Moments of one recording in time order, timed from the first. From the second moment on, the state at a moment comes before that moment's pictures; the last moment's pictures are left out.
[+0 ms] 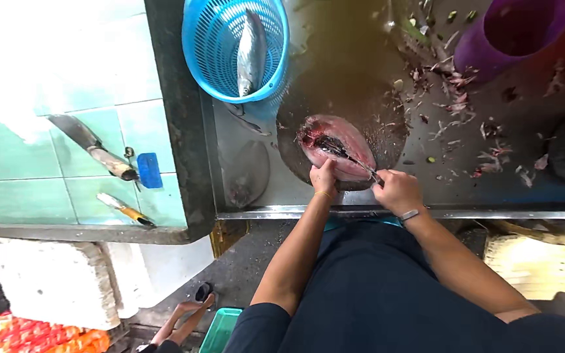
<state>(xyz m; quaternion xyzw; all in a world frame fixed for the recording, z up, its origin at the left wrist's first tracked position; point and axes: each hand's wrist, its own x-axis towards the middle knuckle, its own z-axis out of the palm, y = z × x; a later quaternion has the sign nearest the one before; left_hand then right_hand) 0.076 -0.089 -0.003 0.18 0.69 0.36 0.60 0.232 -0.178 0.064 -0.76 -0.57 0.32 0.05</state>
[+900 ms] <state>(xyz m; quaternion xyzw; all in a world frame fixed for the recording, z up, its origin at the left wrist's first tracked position) 0.056 -0.104 0.011 0.90 0.41 -0.06 0.13 0.290 -0.231 0.035 -0.71 -0.24 0.58 0.32</state>
